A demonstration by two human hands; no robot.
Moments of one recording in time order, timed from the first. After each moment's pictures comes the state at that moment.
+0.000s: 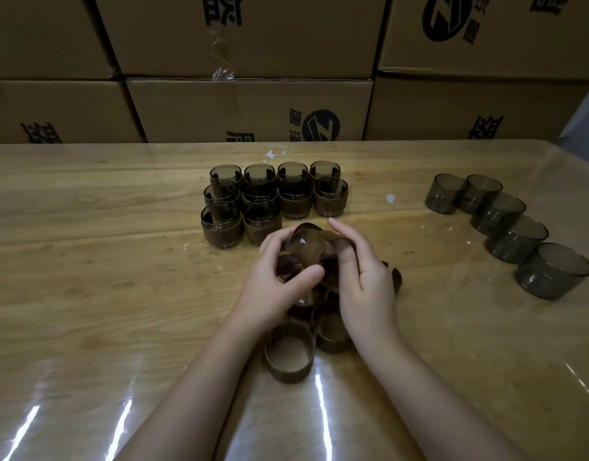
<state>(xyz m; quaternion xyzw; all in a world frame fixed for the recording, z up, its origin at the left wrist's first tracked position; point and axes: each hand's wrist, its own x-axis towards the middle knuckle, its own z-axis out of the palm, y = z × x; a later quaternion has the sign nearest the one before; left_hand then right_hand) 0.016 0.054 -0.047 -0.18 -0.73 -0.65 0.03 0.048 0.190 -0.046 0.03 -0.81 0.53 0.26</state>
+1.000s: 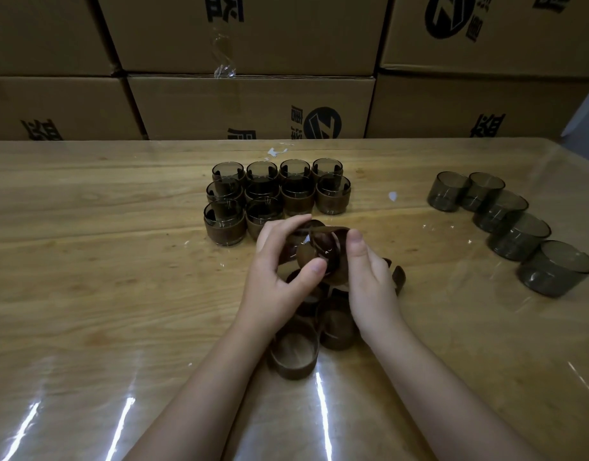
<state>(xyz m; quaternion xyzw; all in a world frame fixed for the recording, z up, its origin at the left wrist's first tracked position) 0.022 0.057 -0.042 -0.24 -0.74 -0.60 0.18 0.050 0.186 -0.029 0.01 -0.73 0.67 0.14</state>
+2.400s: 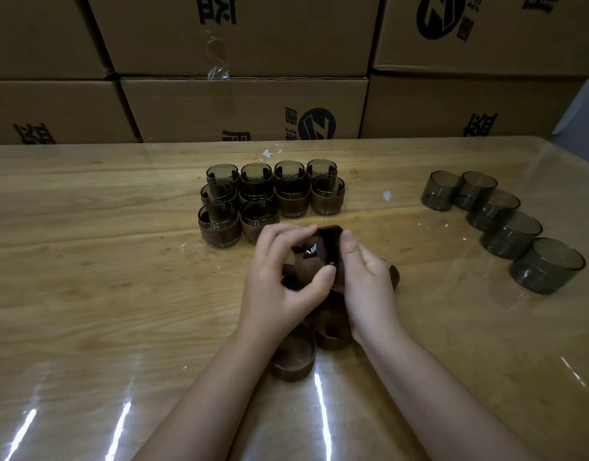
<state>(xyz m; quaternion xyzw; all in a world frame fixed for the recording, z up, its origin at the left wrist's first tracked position) 0.029 0.067 -0.039 -0.27 -0.75 -0.54 0.27 0.048 0.185 -0.033 -0.07 -0.69 0.71 0.11</state>
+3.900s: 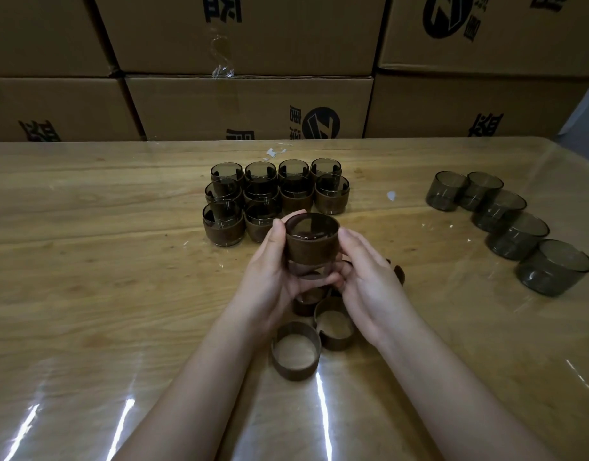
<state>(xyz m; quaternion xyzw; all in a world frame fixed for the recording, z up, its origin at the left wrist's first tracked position) 0.015 0.061 -0.031 -0.09 -0.45 -0.87 -0.16 0.043 0.192 -0.028 -0.06 -0.56 0.83 0.00</state>
